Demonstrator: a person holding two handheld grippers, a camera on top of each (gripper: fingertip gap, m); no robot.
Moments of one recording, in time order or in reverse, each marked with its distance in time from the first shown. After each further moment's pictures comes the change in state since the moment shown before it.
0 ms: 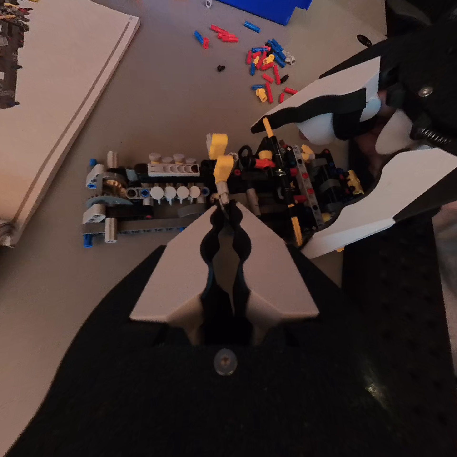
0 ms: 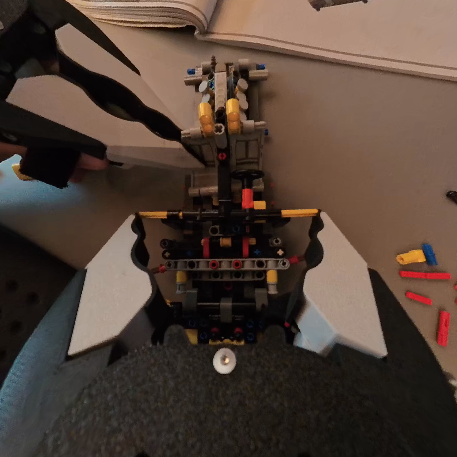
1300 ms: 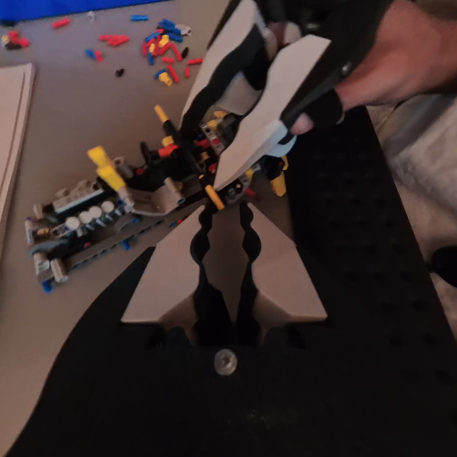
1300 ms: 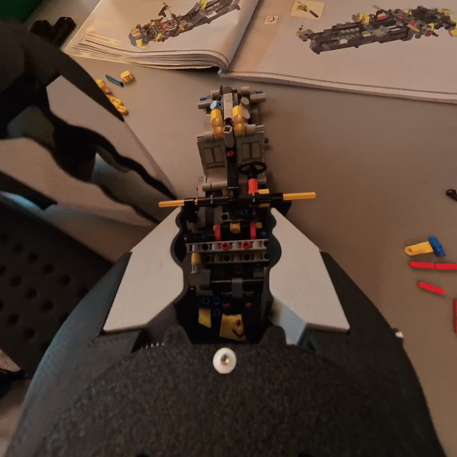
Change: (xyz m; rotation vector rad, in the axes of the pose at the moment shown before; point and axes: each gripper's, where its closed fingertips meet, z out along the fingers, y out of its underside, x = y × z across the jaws) left arm 0.056 0.026 -0.025 -0.048 0.138 0.377; right arm -0.014 -0.003 -0.020 0.148 -0.044 0.006
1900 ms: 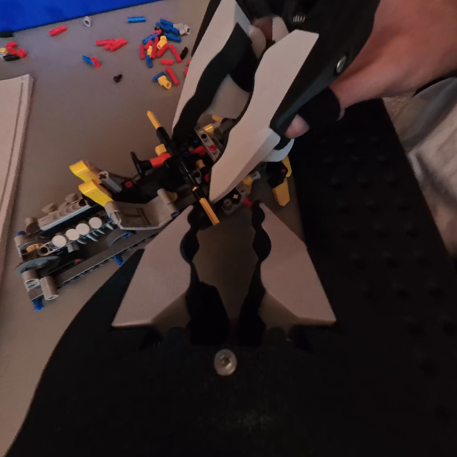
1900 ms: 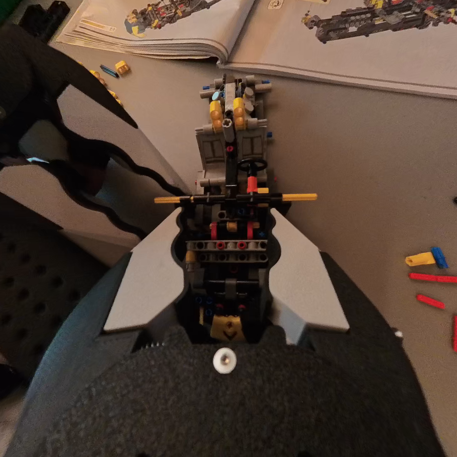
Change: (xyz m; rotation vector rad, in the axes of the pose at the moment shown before) left arm -0.004 -0.003 0.017 -0.010 -0.018 0.045; right arm 0.006 0.001 0.007 -0.042 -0.026 -0.007
